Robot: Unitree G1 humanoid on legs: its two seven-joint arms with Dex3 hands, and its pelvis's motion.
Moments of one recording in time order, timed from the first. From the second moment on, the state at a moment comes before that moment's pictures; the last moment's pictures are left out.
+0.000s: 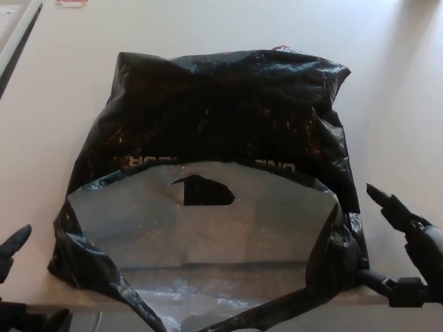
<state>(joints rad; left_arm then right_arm) 0.09 0.45 0.10 0.69 0.19 -0.80 0.21 -0.10 -0.49 0.20 0.44 -0.43 -0.44 -0.19</state>
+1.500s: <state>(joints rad) 0.05 0.44 0.07 0.68 0.20 -0.74 0.16 -0.02 -0.39 0.29 0.36 -0.48 -0.42 -0.14</state>
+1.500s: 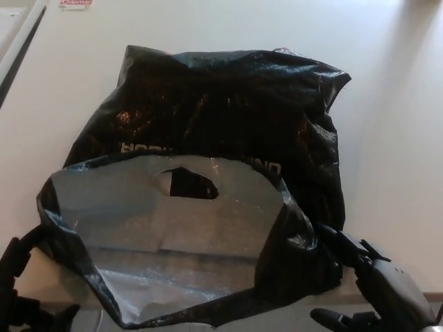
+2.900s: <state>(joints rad) 0.05 0.35 0.05 0.59 0.16 -0.64 0.10 -0.24 -0.08 0.25 0.76 -0.42 -0.51 -0.39</state>
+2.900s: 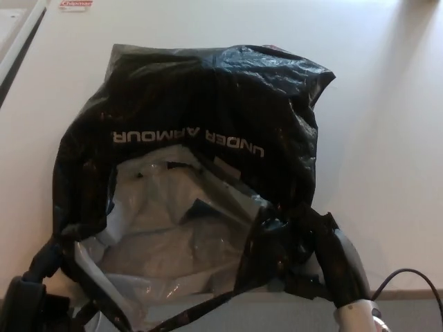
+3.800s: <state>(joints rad) 0.22 0.28 -0.10 0.06 0.09 -0.59 -0.06 -0.06 -0.03 0.32 0.45 -0.35 -0.52 -0.33</state>
